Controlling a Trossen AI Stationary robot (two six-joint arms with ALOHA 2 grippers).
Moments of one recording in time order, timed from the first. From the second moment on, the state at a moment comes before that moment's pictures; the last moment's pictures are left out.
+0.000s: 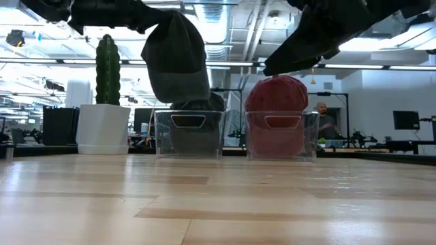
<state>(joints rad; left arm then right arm) 0.65 0.91 0.63 0.40 0.53 0.28 0.36 1.43 0.75 0.08 0.44 0.12</state>
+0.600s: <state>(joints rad) 0.71 1.19 0.63 0.61 0.60 0.41 0.41 1.43 0.75 0.08 0.44 0.13</state>
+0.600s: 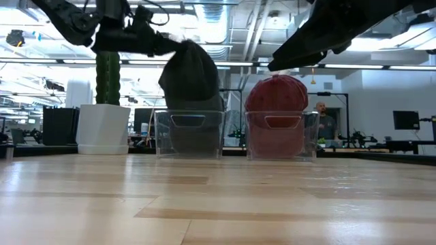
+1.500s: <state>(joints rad) 0.71 1.29 0.63 0.49 0.59 0.56 0.41 1.43 0.75 0.08 0.44 0.13</state>
